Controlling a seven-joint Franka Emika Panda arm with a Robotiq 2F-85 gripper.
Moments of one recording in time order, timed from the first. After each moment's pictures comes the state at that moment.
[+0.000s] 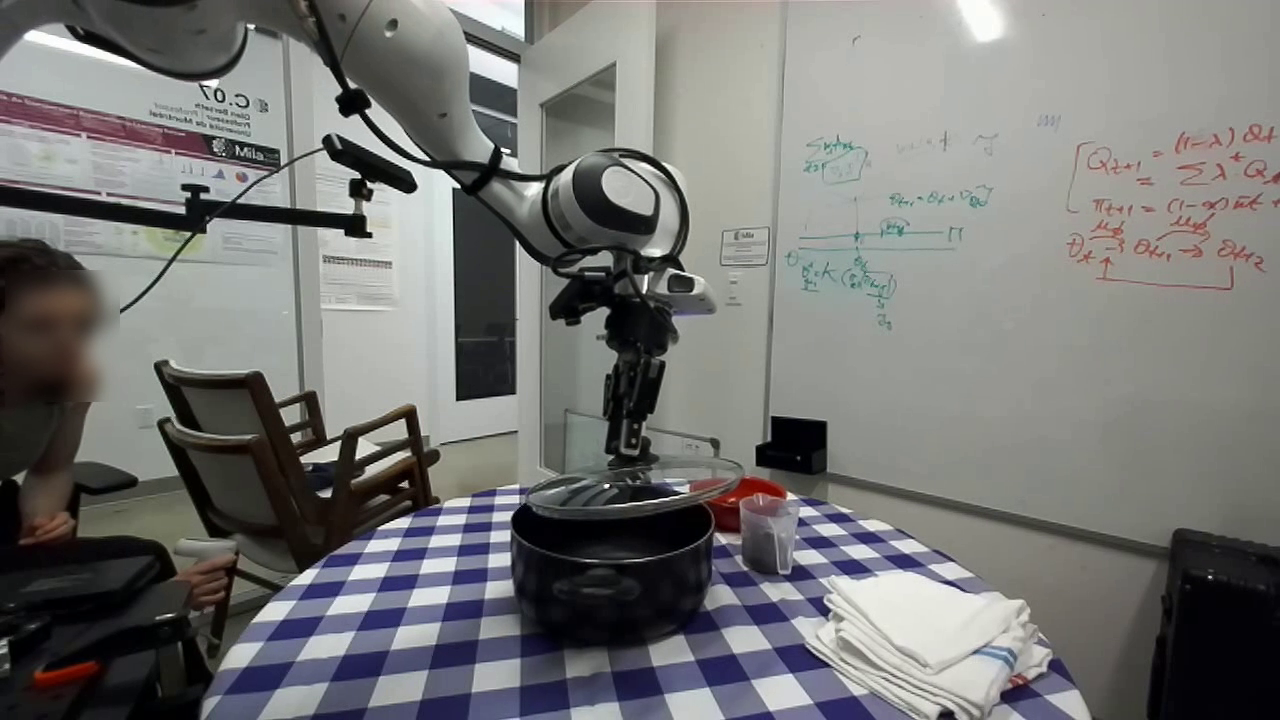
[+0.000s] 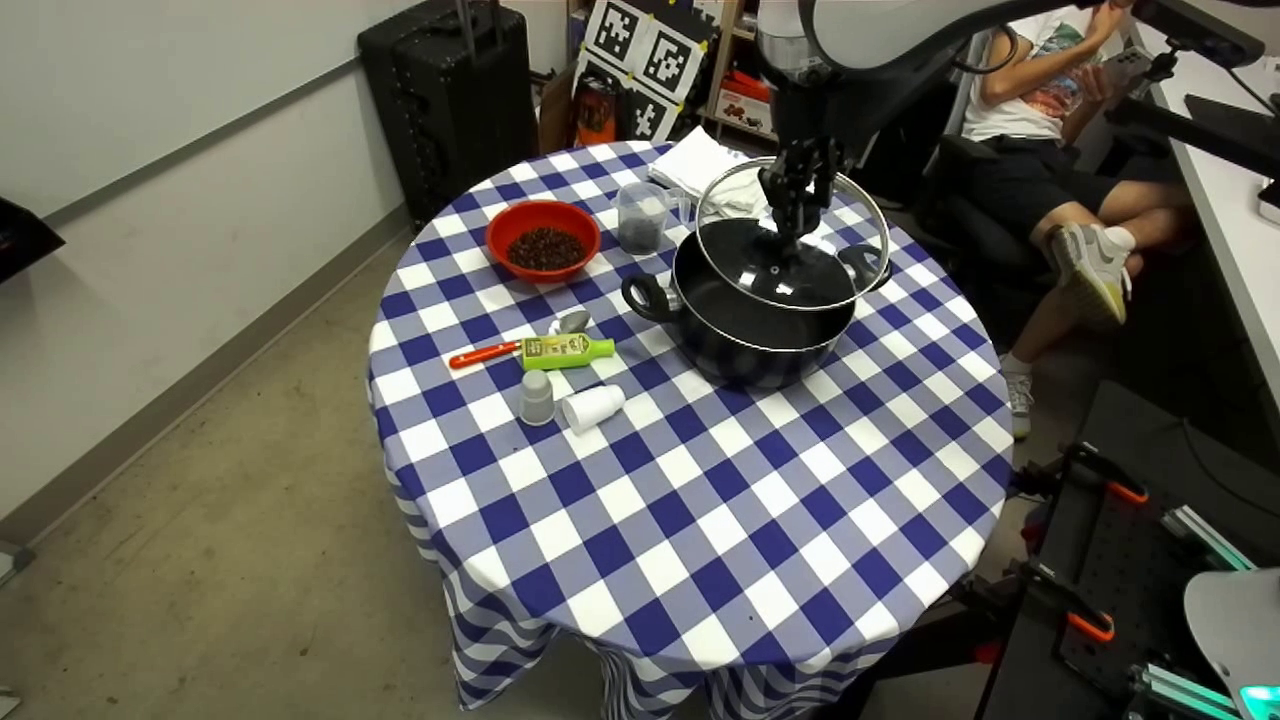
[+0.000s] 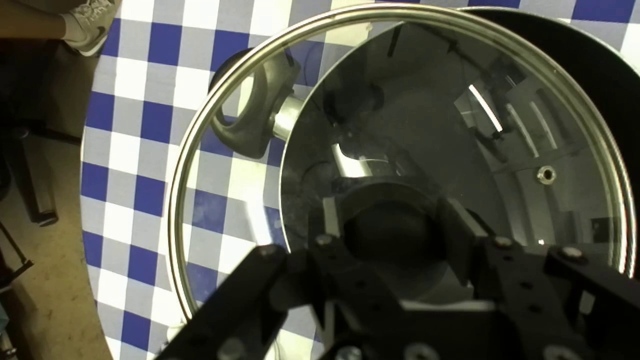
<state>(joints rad) 0.07 0.57 -0.05 -1.53 -0.23 1.83 0.28</state>
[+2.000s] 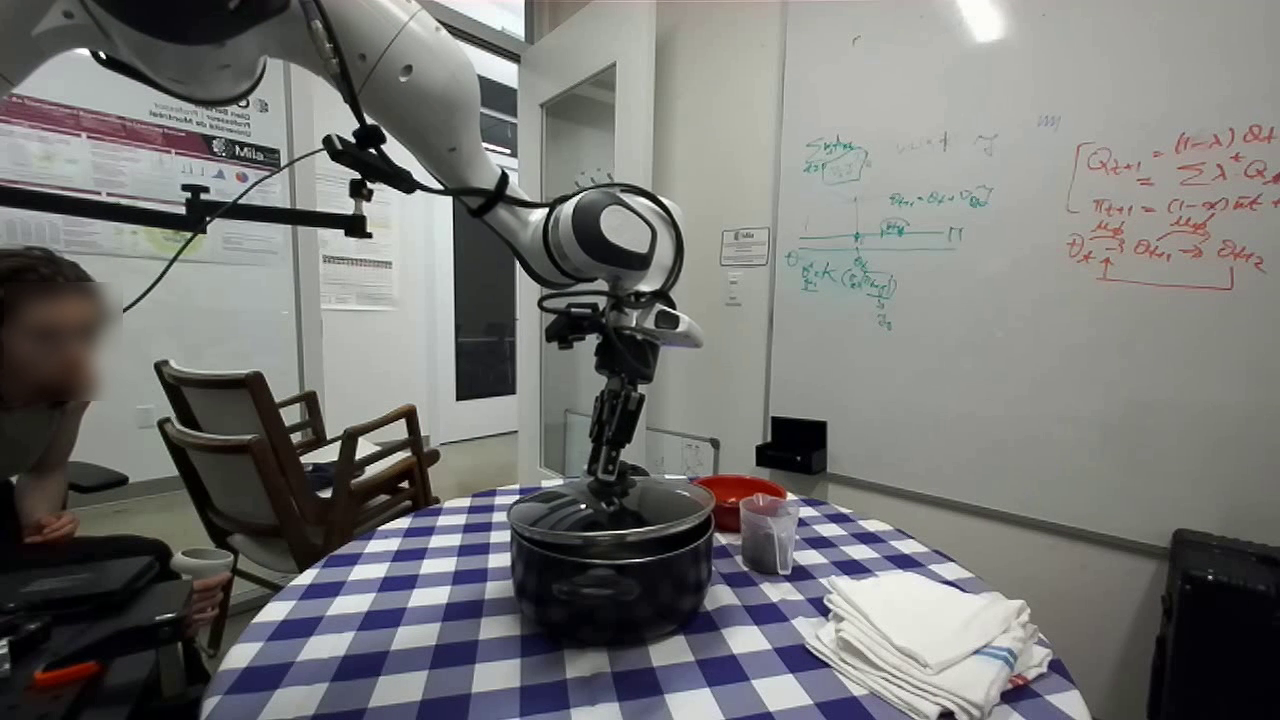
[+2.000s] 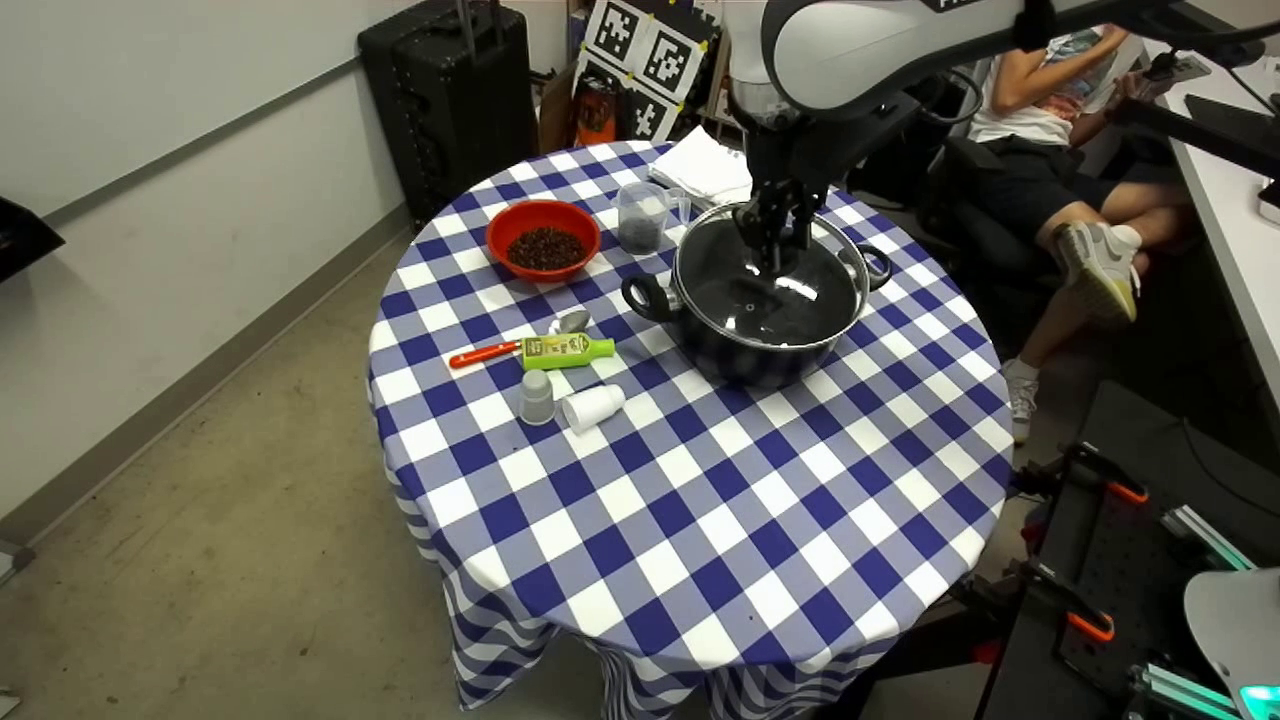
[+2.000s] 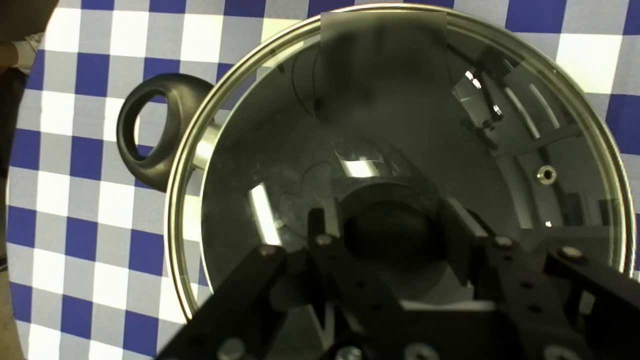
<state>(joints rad) 0.10 0.64 -0.04 -1.50 -0.14 1.82 0.33</state>
